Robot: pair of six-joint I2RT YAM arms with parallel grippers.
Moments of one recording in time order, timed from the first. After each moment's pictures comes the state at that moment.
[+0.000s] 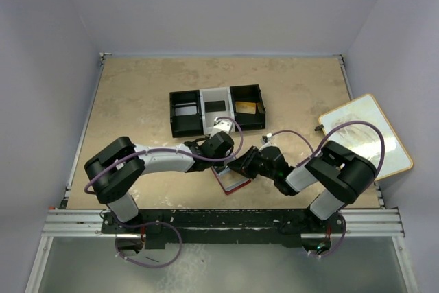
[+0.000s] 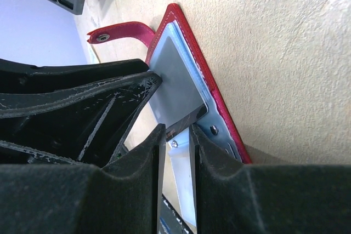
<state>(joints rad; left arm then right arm) -0.98 1.67 0.87 -0.12 -0.40 -0.55 0.74 1.61 0.22 0.89 -0.12 1.32</state>
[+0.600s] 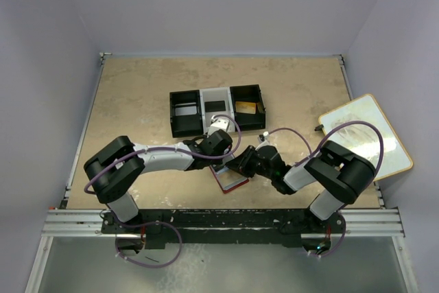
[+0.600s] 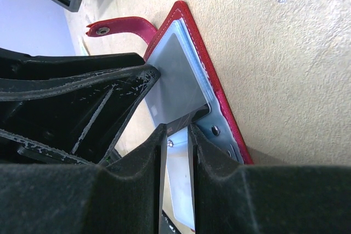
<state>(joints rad) -0.96 1.67 0.87 -0.14 -0.41 -0.57 0.78 1.62 0.26 0.85 -0.08 1.27</state>
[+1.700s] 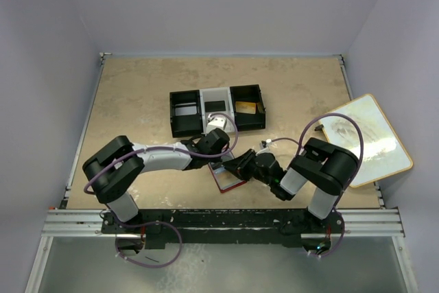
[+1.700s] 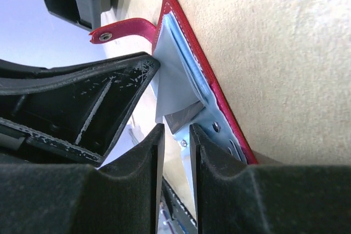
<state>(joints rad) -0.94 1.67 0.85 -0.08 -0.36 -0.60 0.85 1.74 0.22 1.07 0.03 1.50</state>
